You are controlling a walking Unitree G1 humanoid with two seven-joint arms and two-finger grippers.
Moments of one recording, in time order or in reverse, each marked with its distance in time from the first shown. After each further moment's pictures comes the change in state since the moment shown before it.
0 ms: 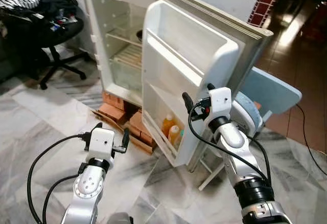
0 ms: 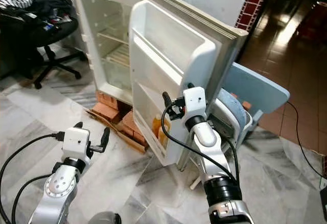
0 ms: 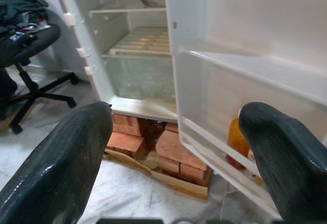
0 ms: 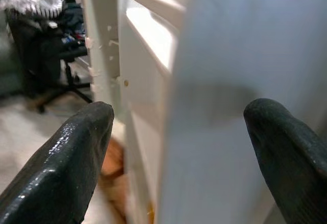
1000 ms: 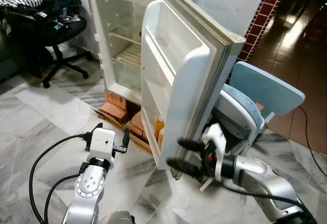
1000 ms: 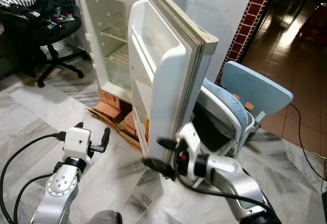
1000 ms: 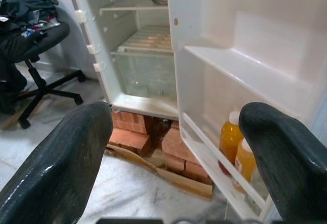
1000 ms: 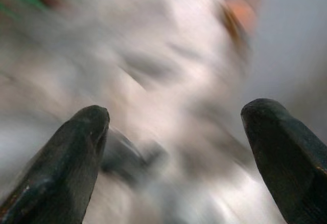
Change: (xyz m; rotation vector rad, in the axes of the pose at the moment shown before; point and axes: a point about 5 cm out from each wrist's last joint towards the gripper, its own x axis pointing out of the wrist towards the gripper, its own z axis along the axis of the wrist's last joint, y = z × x) left arm 0.004 -0.001 -0.004 0.014 0.014 -0.005; right arm -0.084 -0.023 -0.065 -0.043 0.652 0.532
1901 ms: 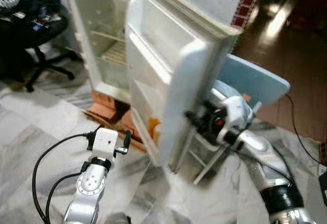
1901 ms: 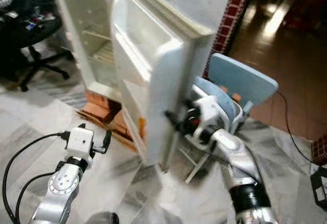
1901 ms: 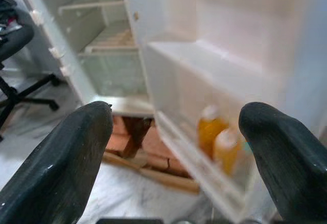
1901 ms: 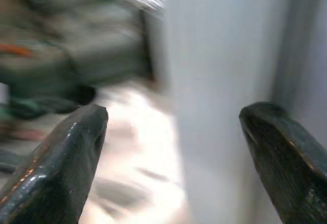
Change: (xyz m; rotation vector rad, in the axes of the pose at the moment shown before) left arm 0.007 -0.003 0.000 0.027 0.010 -0.024; right arm 0.009 0.013 0.104 -0.016 -0.612 0.083
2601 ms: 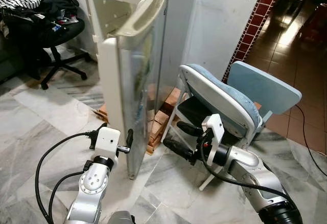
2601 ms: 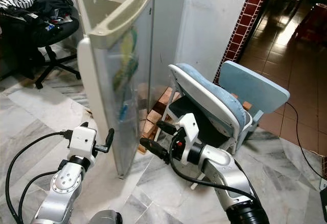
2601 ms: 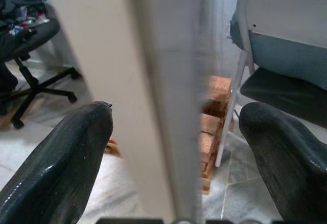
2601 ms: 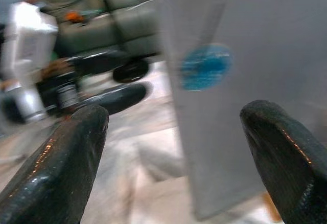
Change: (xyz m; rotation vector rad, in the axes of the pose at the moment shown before) left arm 0.000 0.001 -0.002 -0.015 0.014 0.008; right arm -0.013 0.015 -0.038 0.046 0.128 0.029
